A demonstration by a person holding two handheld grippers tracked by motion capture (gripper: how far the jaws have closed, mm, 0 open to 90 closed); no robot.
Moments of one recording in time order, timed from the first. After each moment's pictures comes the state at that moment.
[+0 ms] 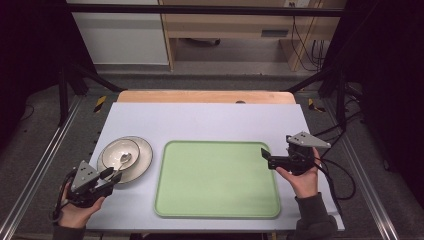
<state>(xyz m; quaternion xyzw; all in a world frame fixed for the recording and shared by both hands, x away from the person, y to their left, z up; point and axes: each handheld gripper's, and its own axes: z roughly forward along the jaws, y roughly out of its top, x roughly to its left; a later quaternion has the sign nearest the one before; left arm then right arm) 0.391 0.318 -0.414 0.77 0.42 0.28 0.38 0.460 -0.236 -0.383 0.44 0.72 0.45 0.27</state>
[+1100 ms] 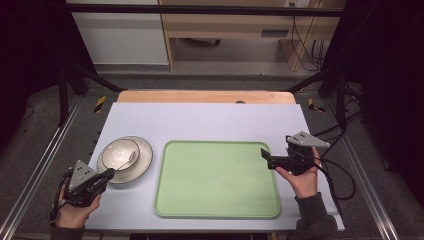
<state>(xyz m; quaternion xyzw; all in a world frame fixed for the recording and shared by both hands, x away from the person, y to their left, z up) 0.389 0.321 -0.410 0.76 0.44 0.30 0.37 0.461 -0.235 -0.384 0.44 0.73 0.45 0.27</state>
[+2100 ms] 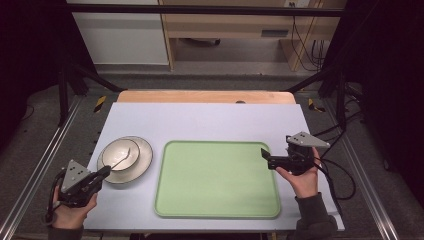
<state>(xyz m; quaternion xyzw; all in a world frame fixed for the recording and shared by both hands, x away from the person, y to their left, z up) 0.381 0.323 -0.396 0.74 0.44 0.32 0.39 0.460 -0.235 -0.383 0.44 0.73 0.45 0.27</state>
